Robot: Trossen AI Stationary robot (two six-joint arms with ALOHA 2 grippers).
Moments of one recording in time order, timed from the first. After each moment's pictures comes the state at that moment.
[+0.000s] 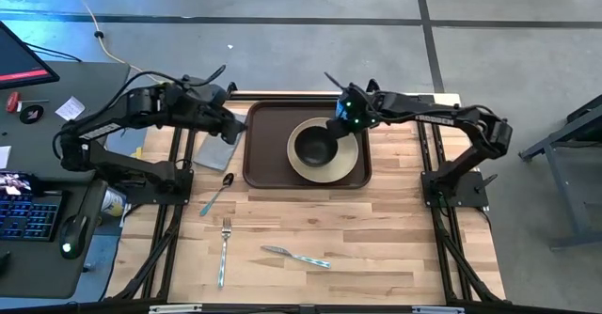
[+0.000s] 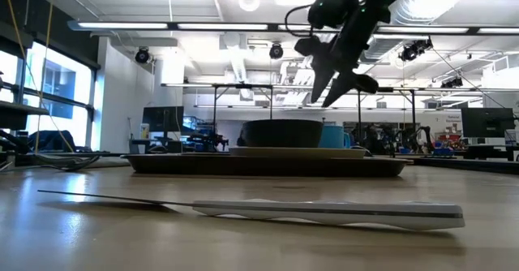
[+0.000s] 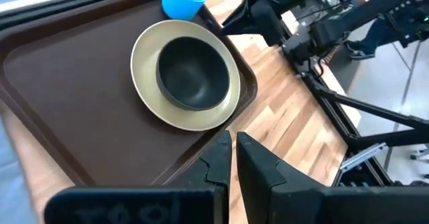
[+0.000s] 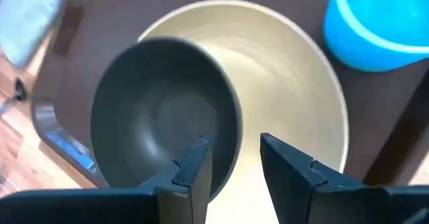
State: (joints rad) left arm 0.23 1.08 1.44 -1.03 -0.03 -0.76; right arm -0.46 1.56 1.18 -0.63 -0.05 0.73
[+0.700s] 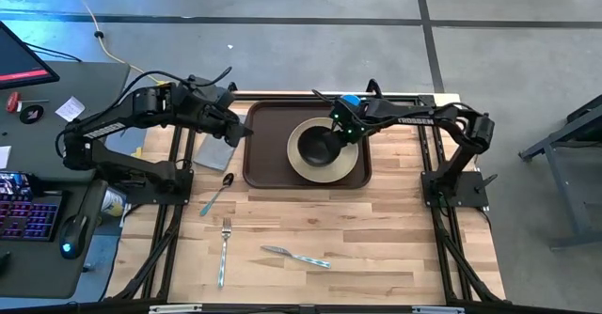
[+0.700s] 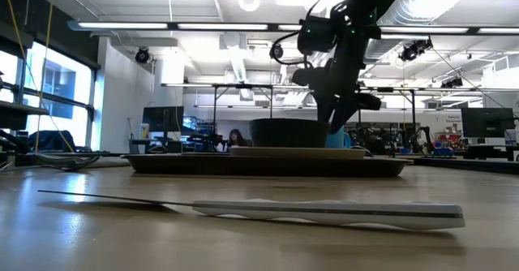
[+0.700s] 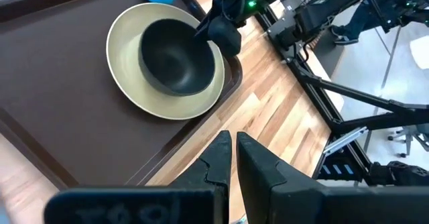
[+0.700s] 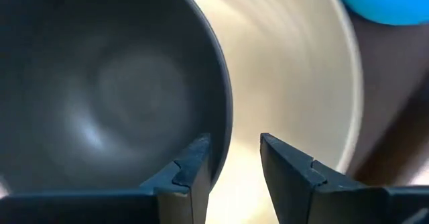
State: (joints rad) left arm 0.23 1.10 1.44 -1.00 0.04 -0.77; right arm -0.43 1.70 1.18 -0.69 -0.02 0.71
